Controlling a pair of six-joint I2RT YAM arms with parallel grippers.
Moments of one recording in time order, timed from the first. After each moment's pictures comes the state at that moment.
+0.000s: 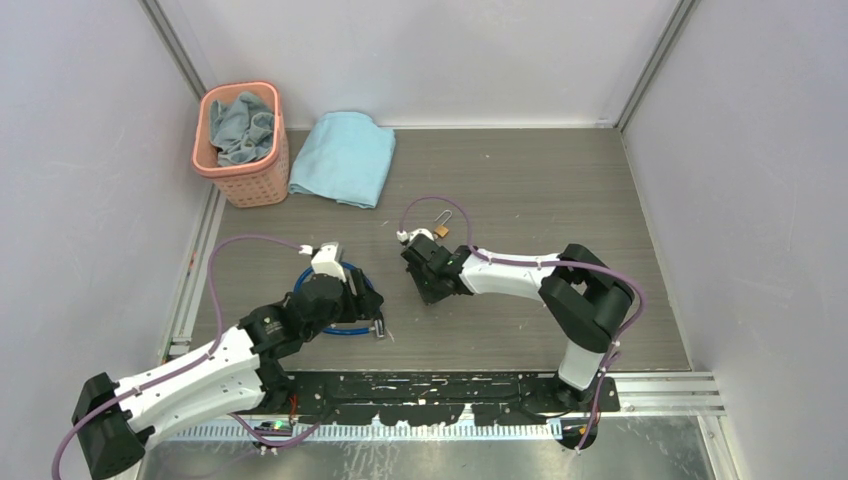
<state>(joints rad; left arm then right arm) -0.90 0.75 0.45 -0.30 -0.31 -0.80 0.92 1.74 1.02 -0.36 0.13 0.38</state>
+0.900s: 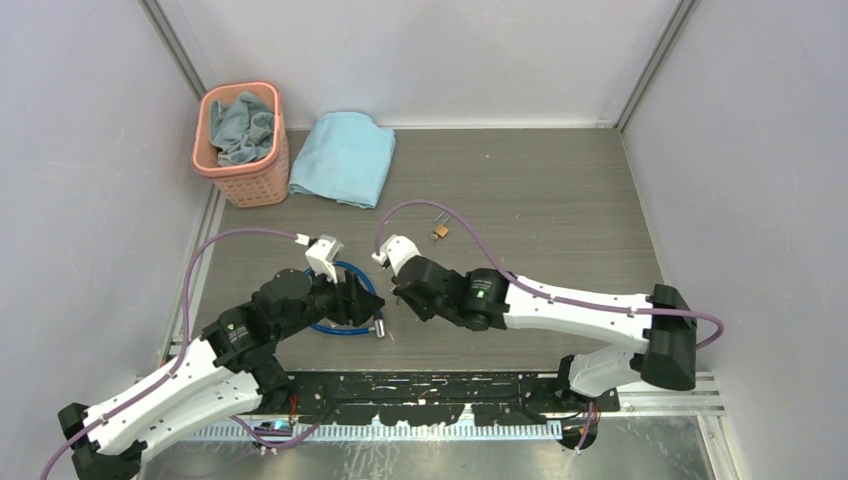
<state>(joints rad) -0.90 0.59 0.60 -0.42 -0.11 -0.61 1.22 1.39 1.10 -0.52 0.35 0.22</state>
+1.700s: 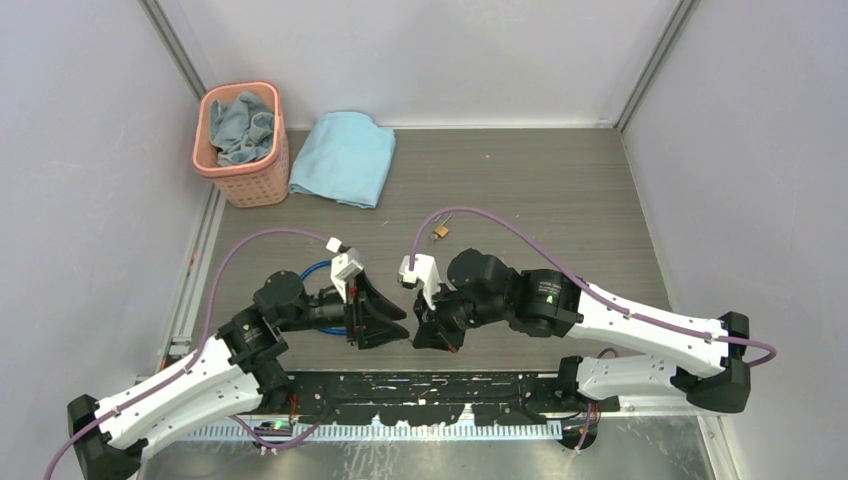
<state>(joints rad) -0.90 0.61 0.50 0.04 0.52 -0.51 1.23 1.09 1.10 -0.64 -0.28 0.21</state>
